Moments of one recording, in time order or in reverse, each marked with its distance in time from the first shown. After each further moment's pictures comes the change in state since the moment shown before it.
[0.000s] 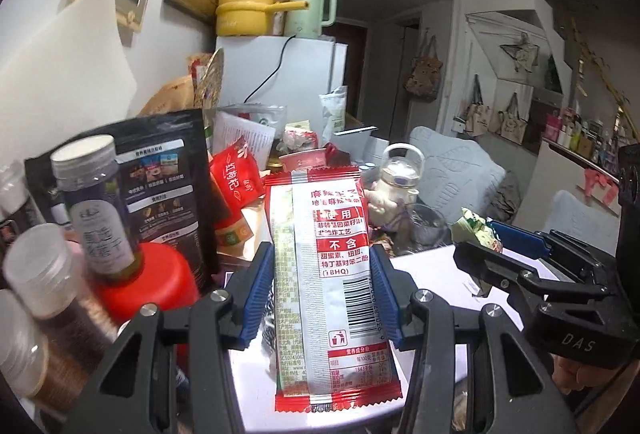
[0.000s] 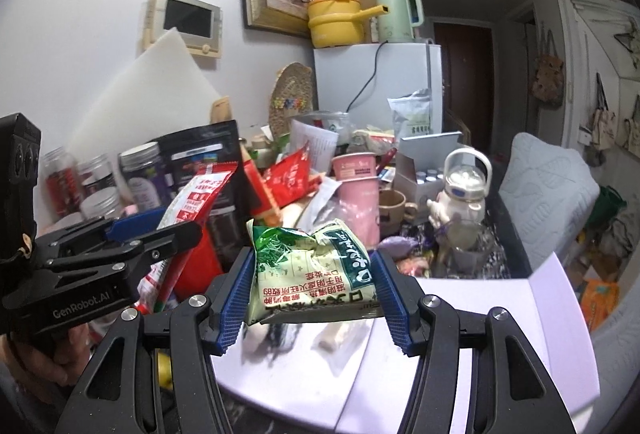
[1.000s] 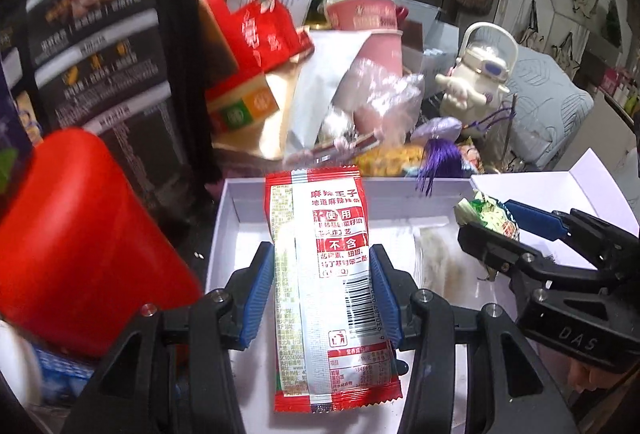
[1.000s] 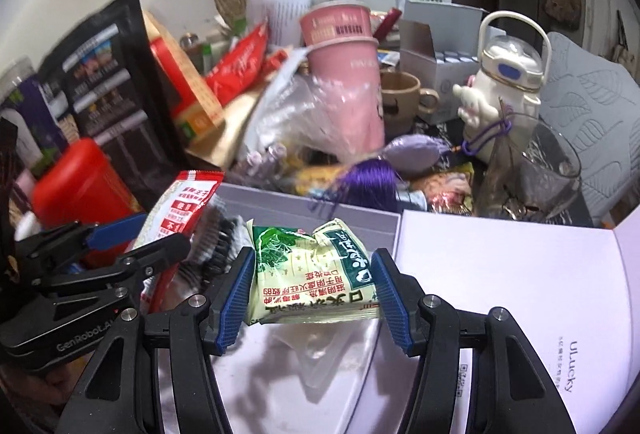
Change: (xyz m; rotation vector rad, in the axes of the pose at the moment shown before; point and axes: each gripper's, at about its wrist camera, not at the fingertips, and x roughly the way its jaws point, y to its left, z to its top) left arm 0.146 0.036 -0.055 -0.056 0.382 0.114; right arm 0.162 -0.037 -0.050 0.062 0.366 -0.016
